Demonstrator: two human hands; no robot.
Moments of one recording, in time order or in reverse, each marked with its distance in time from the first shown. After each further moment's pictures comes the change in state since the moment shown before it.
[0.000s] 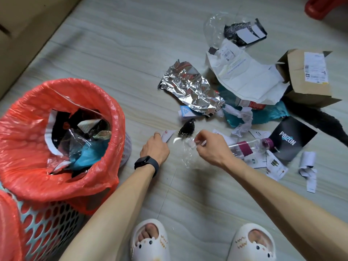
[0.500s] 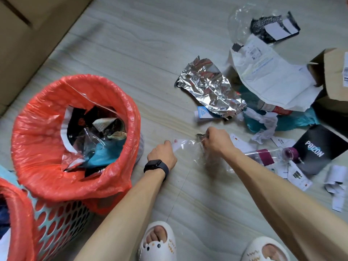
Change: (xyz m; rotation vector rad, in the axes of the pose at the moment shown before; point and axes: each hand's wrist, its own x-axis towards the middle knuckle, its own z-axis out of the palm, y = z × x) left_hand 0.004 -0.025 0.005 0.240 -0.087 -0.022; right_hand 0.079 0.004 0.042 -0.208 -0.105 0.141
